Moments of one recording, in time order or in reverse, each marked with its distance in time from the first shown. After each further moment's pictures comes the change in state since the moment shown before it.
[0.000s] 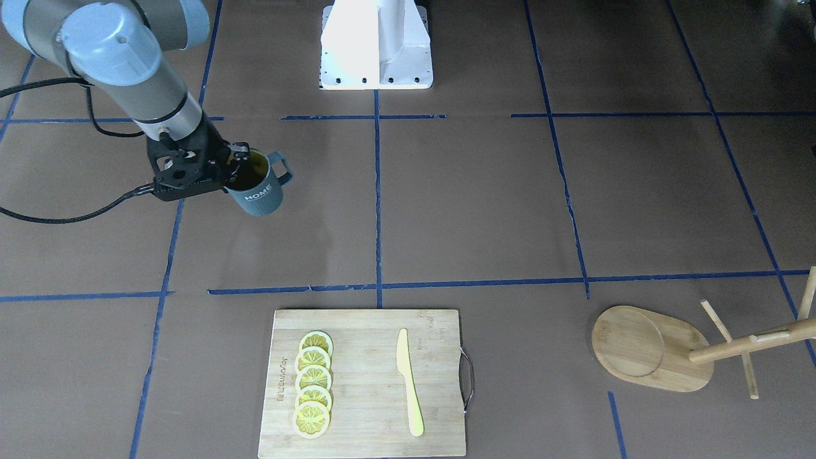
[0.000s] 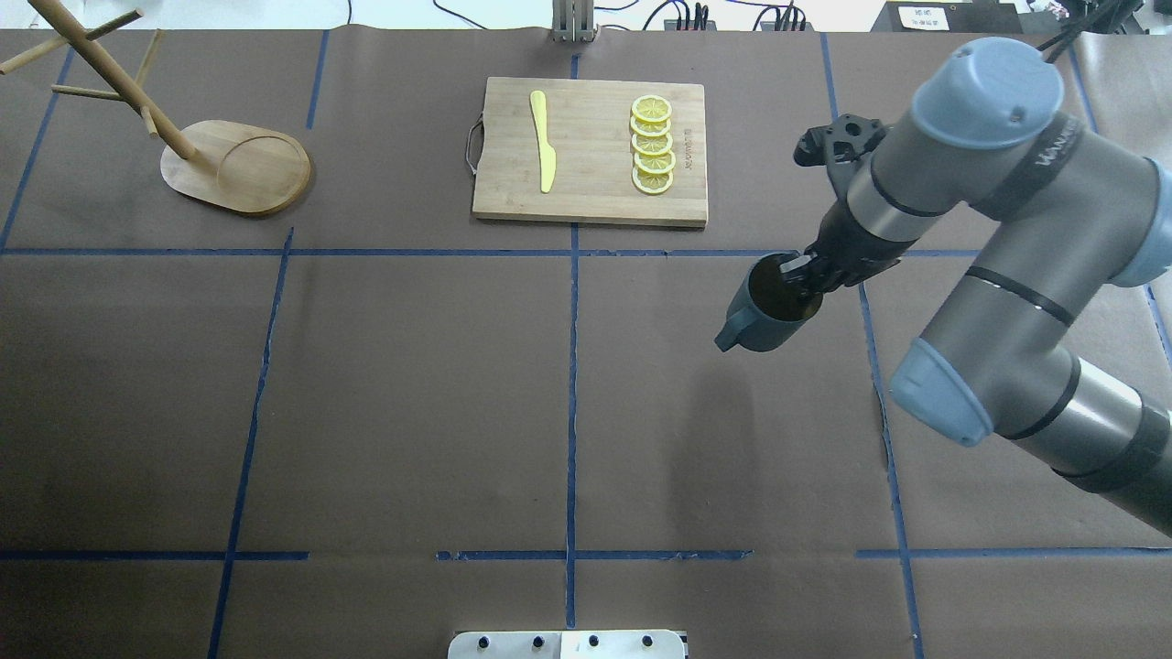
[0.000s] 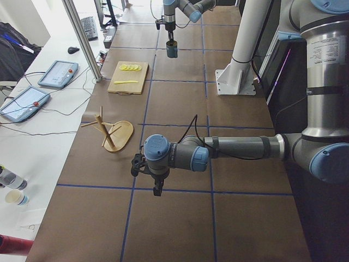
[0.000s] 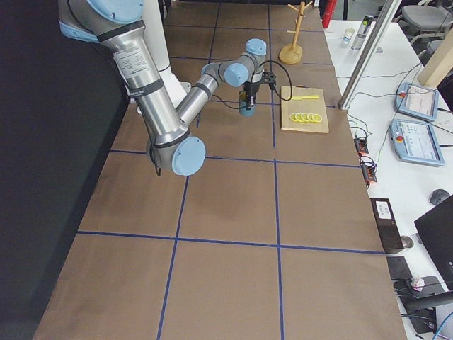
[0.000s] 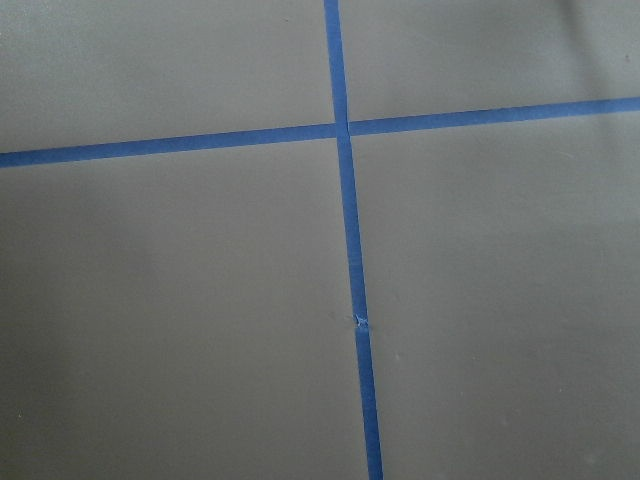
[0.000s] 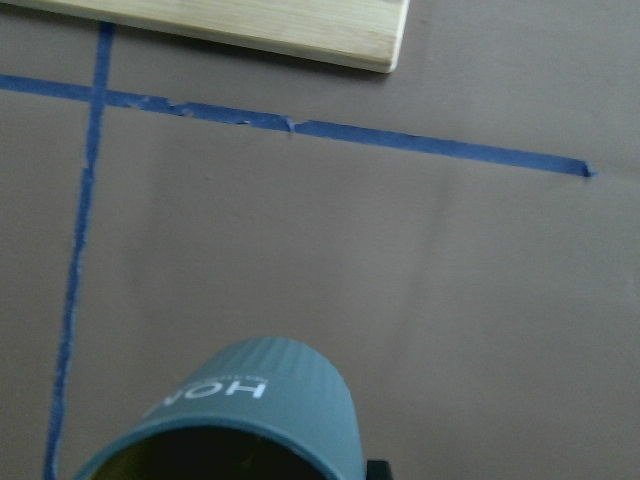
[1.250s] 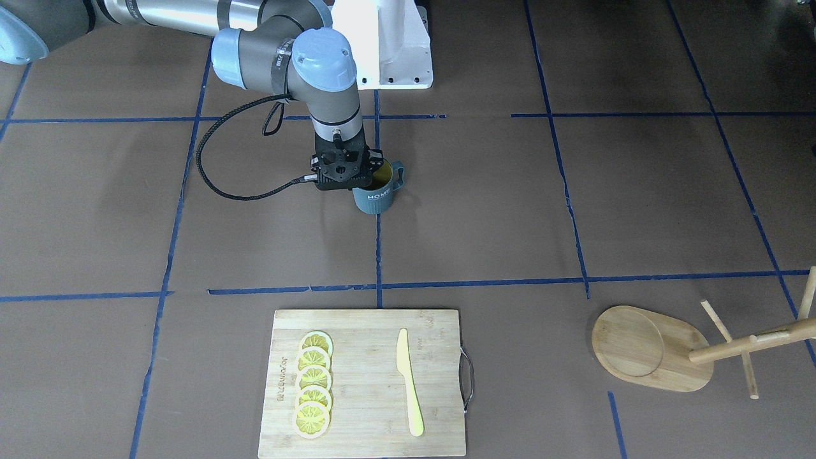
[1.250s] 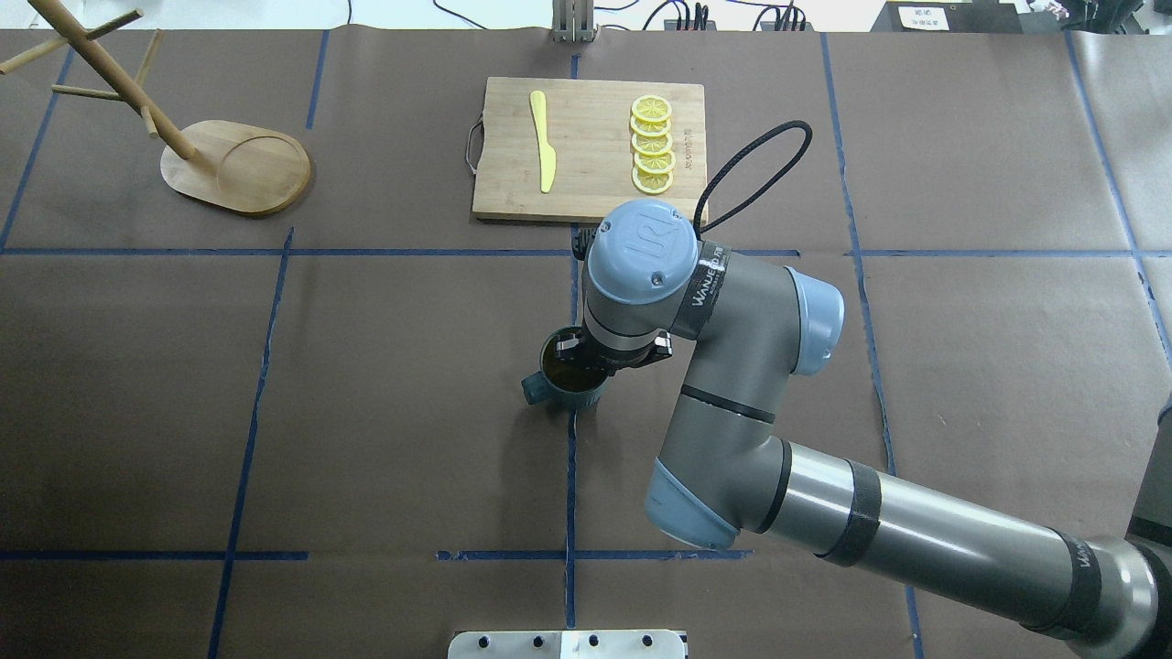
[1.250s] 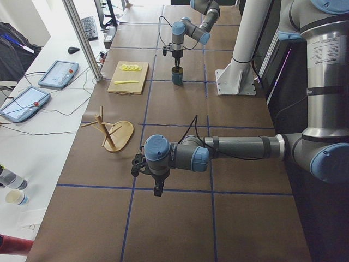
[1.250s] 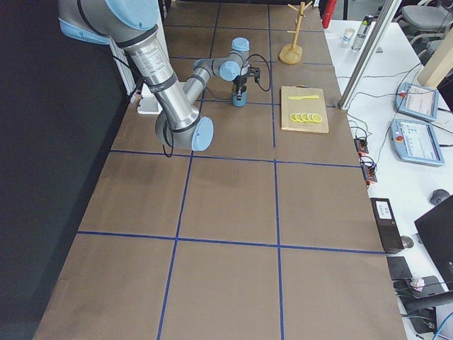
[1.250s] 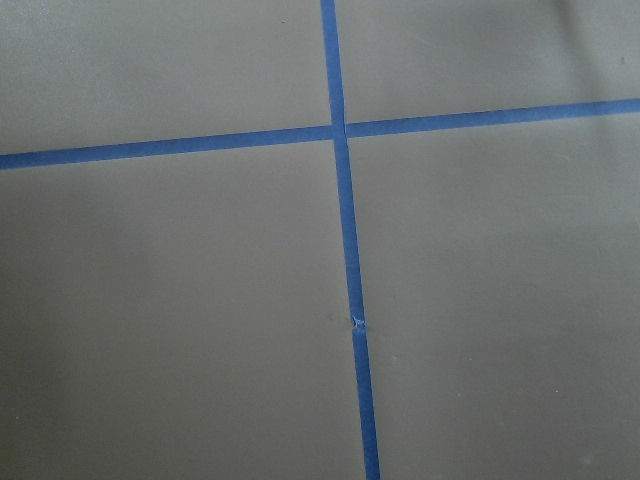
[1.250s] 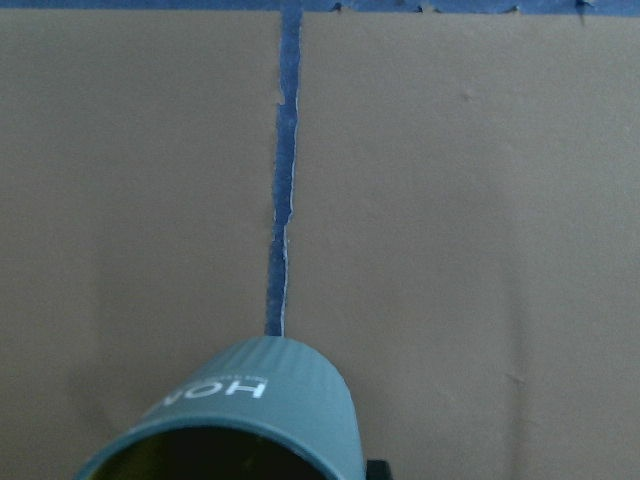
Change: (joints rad) left arm 0.000 0.001 0.001 0.001 -0.001 -0.001; right arm -0.214 0.163 -0.239 0.170 -0.175 0.276
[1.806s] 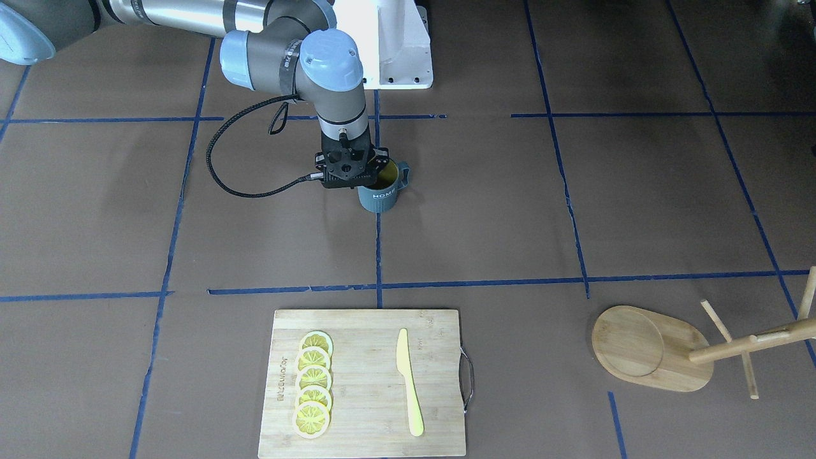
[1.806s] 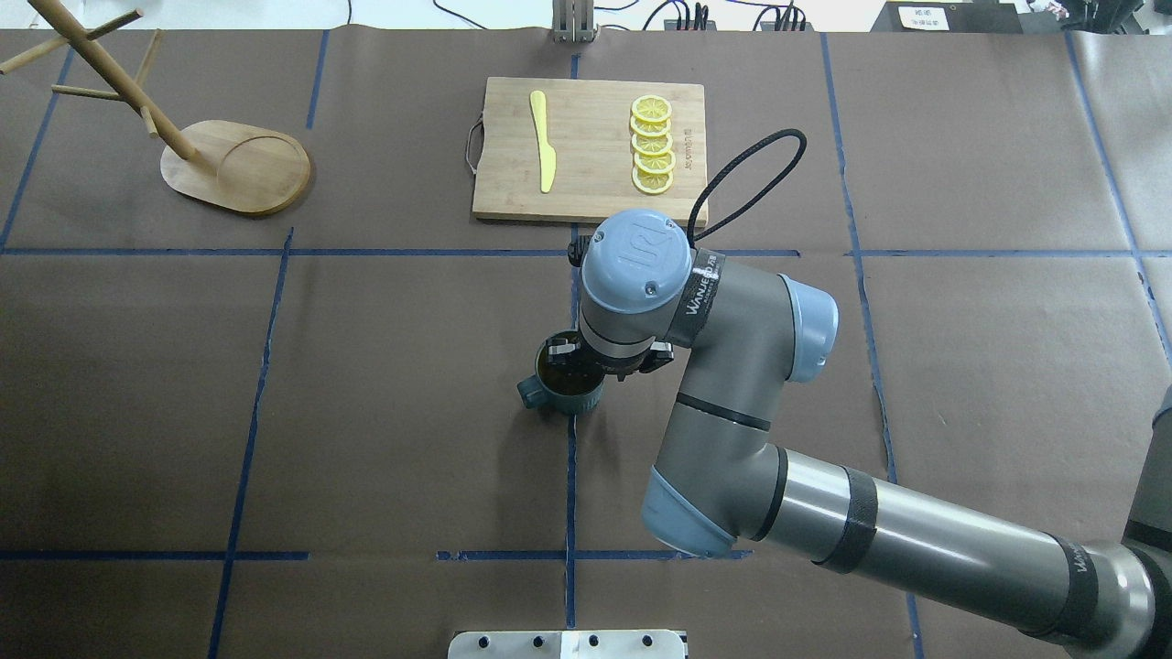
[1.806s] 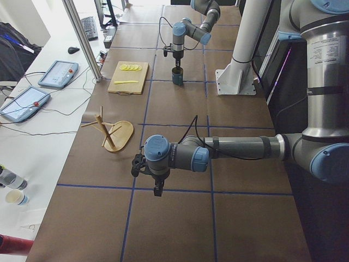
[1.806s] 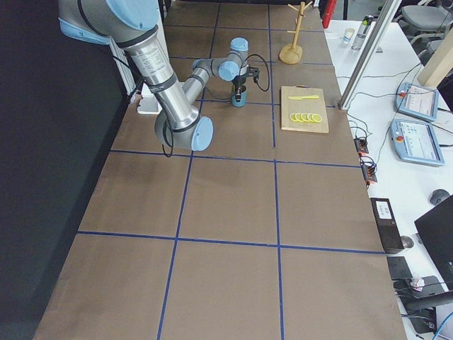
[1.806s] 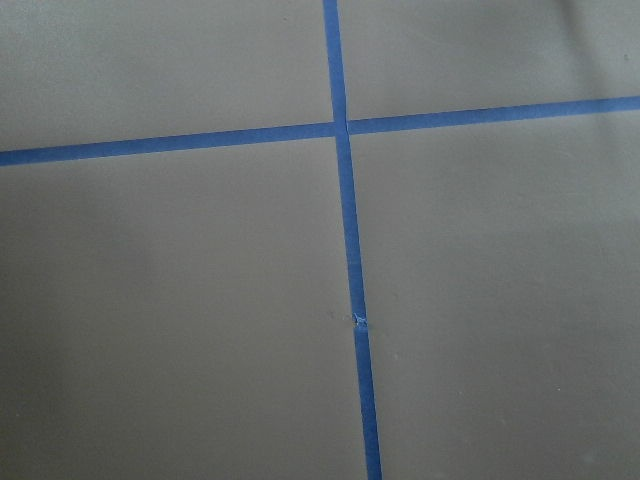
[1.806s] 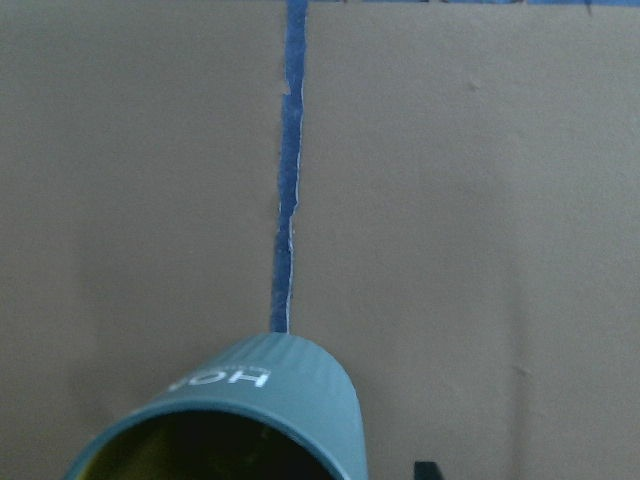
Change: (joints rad) left arm 0.000 0.001 0.001 0.000 0.000 0.000; right arm -0.005 0.001 0.008 -0.002 -0.007 0.003
